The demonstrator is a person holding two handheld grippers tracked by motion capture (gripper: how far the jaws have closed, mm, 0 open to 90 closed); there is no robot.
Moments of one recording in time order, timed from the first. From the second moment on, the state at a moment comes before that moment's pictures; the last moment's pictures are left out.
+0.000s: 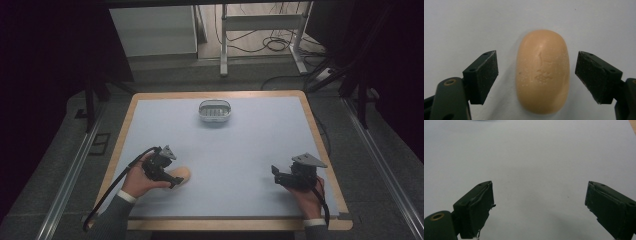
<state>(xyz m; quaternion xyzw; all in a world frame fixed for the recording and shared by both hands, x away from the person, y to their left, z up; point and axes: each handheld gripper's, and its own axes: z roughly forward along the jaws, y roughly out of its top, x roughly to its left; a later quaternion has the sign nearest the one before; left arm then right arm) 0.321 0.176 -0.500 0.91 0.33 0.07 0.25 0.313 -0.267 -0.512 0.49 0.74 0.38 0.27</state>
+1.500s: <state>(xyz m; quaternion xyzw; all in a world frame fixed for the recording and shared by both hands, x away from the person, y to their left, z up) 0.336 0.164 -0.495 0.92 0.31 0.08 0.24 0.314 -0.269 -0.512 0.50 0.73 0.37 0.27</state>
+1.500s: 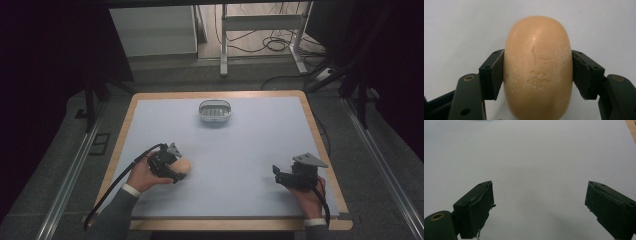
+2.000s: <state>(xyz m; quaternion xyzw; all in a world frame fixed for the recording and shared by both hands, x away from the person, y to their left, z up) 0.357 0.156 -0.472 0.91 0.31 0.10 0.25 0.314 -0.270 -0.511 0.50 0.73 0.38 0.27</state>
